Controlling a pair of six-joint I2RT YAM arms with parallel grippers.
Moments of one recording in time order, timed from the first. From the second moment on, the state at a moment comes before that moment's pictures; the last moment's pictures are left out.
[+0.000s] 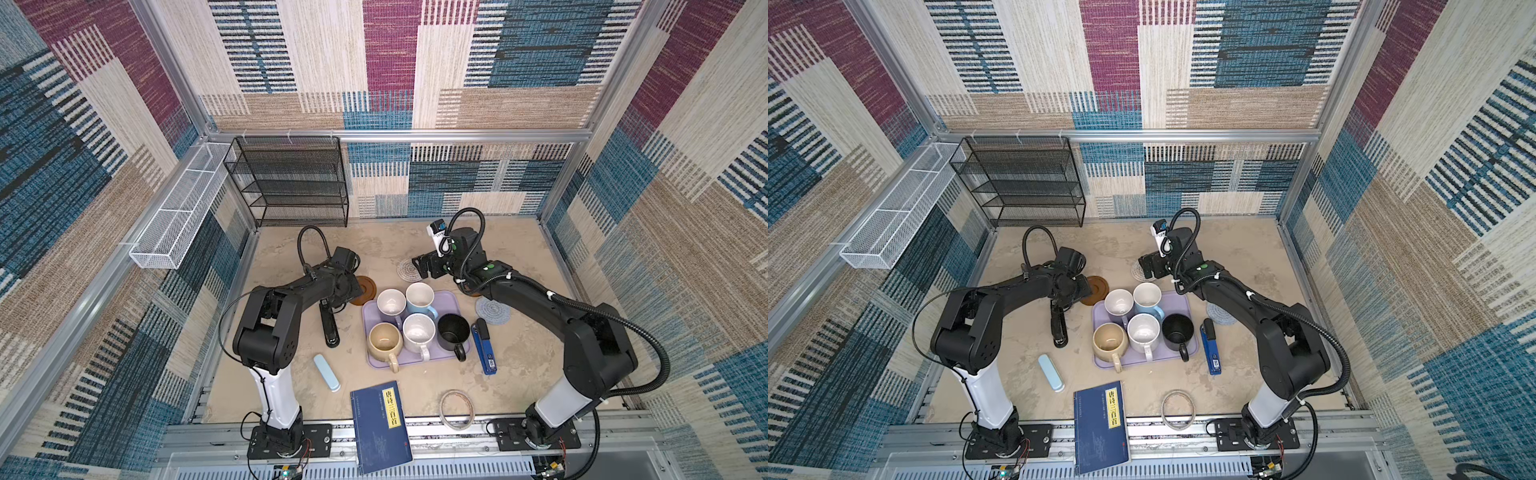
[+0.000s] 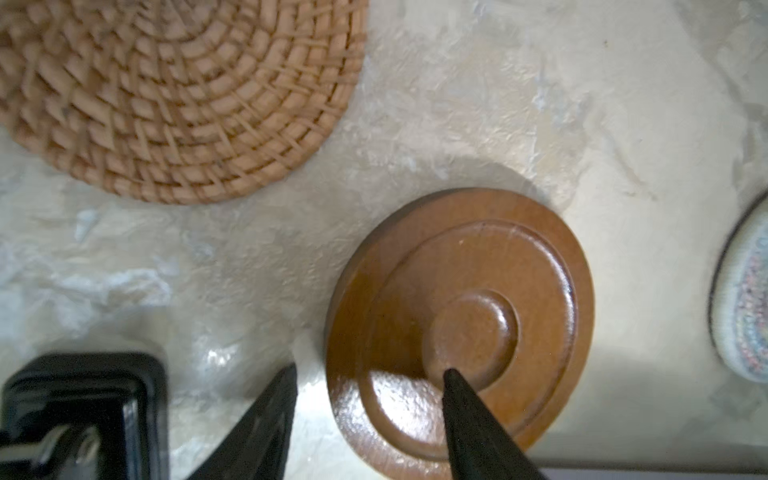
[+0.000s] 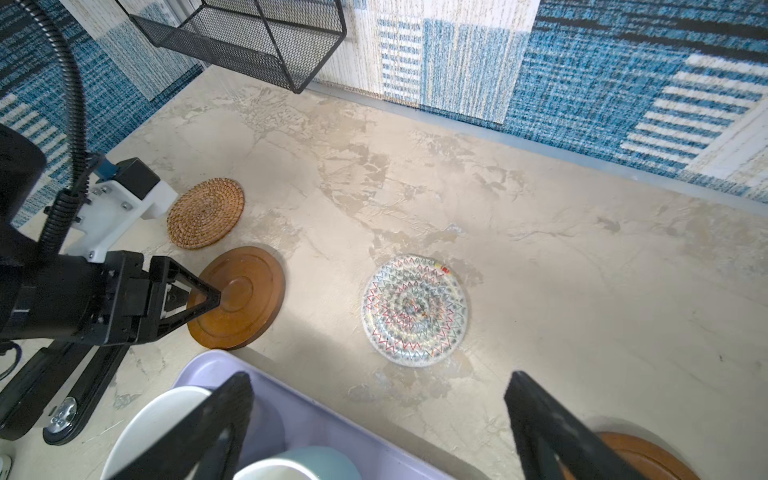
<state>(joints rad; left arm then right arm) -0.32 1.89 1.21 -0.49 -0.04 -0.74 0.48 1.64 1.19 -0.12 -0.10 0.07</state>
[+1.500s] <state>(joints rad) -0.36 2.04 1.59 -0.63 -0.16 -0.72 0.46 1.67 1.26 -0.14 -0.08 0.05</state>
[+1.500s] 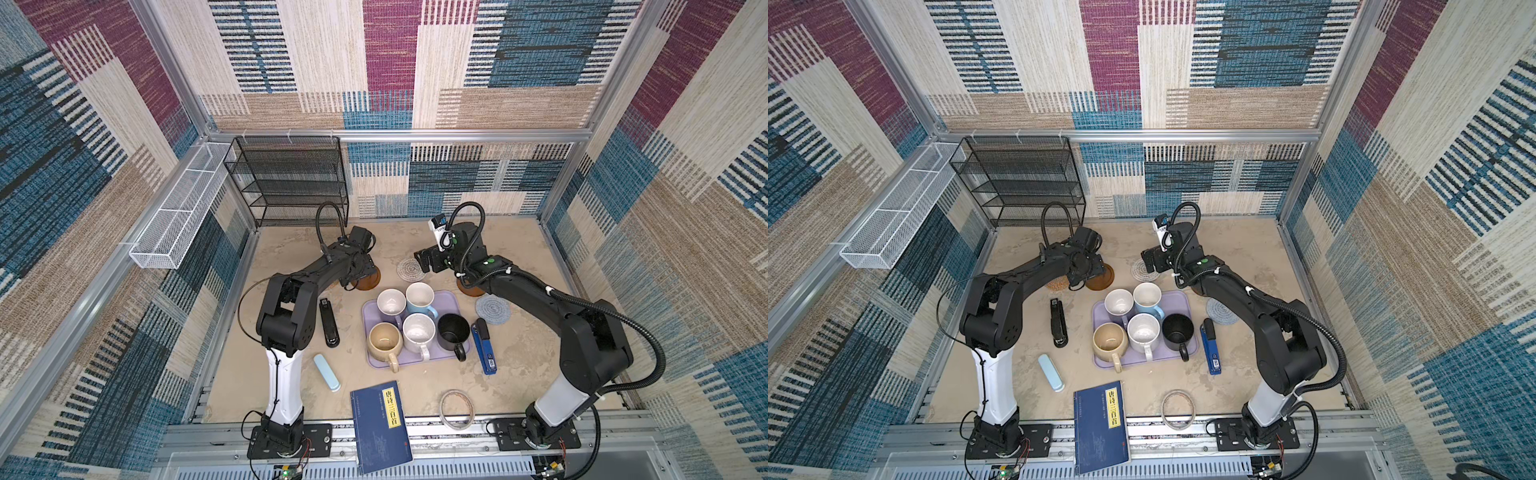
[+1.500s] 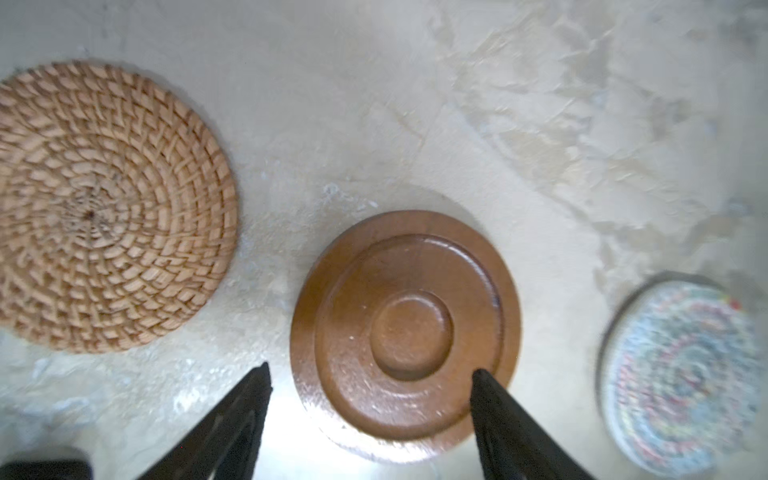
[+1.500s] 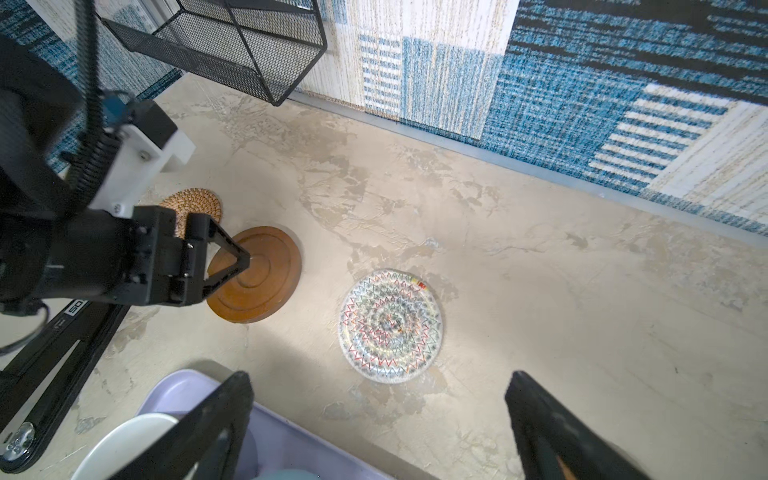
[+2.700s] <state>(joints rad) -0.33 1.63 1.23 -0.32 0.41 -0.63 0.38 2.23 1.77 -0.44 -0.14 0.14</state>
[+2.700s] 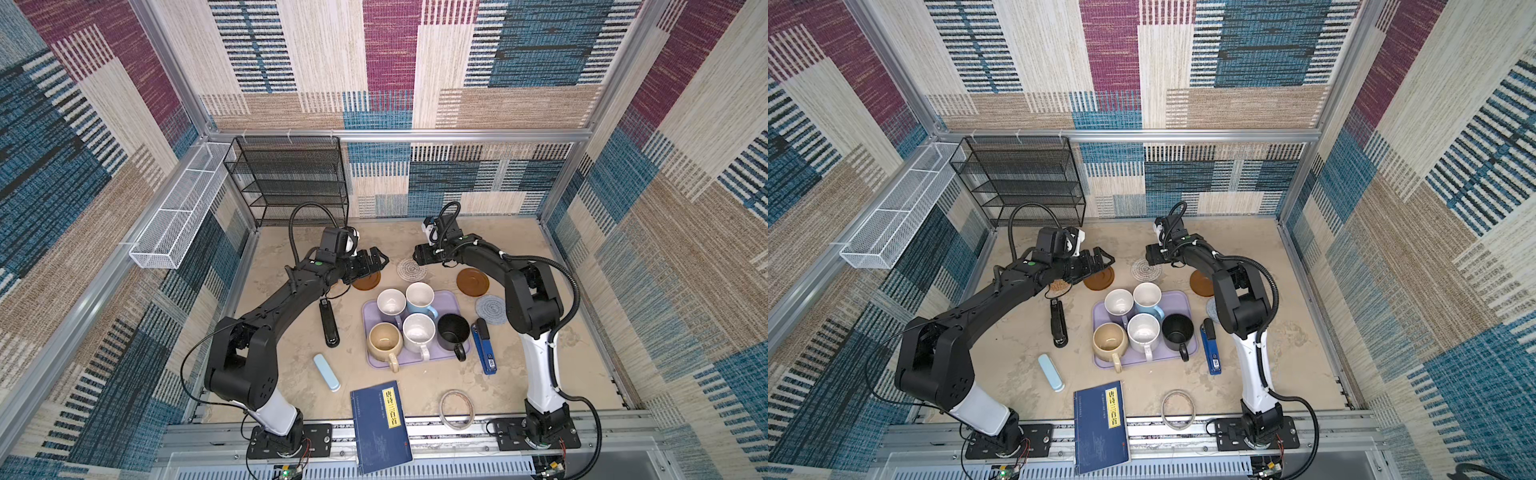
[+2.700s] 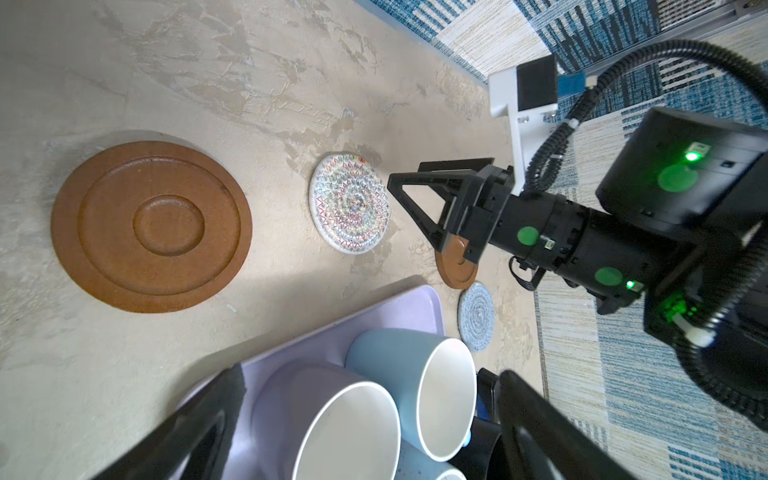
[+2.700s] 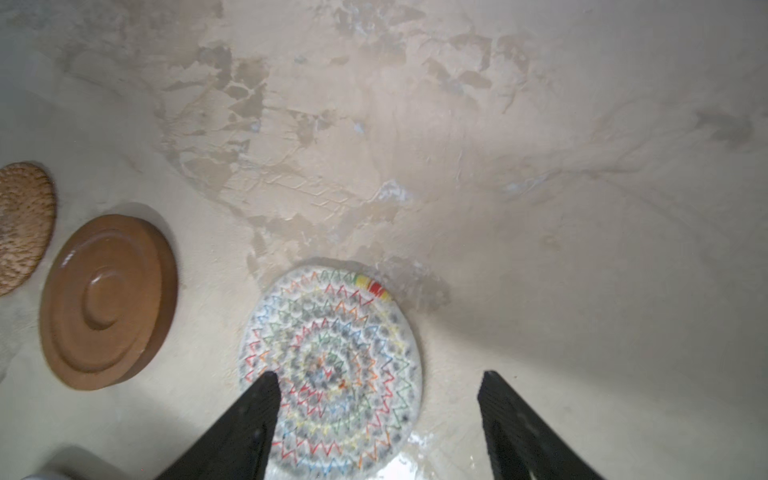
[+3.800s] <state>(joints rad) -0.33 1.60 1.17 -0.30 0.40 -0.65 0.44 2.33 1.84 -0.49 -0.01 0.08</state>
